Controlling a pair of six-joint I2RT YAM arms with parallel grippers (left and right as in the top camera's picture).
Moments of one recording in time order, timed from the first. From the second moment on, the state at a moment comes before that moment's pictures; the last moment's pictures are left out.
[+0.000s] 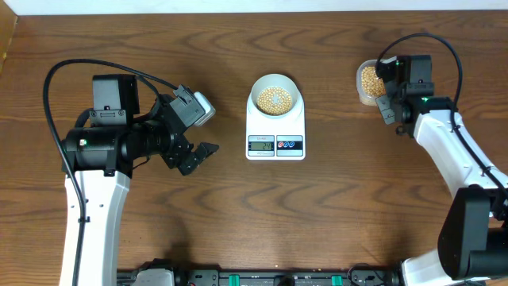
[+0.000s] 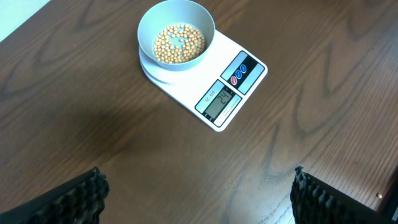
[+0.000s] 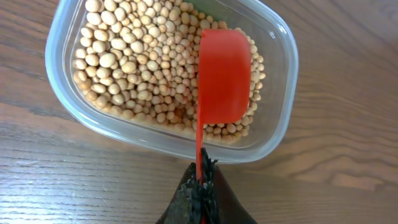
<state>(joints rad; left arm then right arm) 0.01 1.25 1.29 -1.11 0.59 0.82 0.04 1.69 1.14 -0.43 0.23 -0.37</state>
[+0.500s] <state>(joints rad) 0.01 1.25 1.29 -1.11 0.59 0.82 0.04 1.69 1.14 -0.44 0.10 -0.30</state>
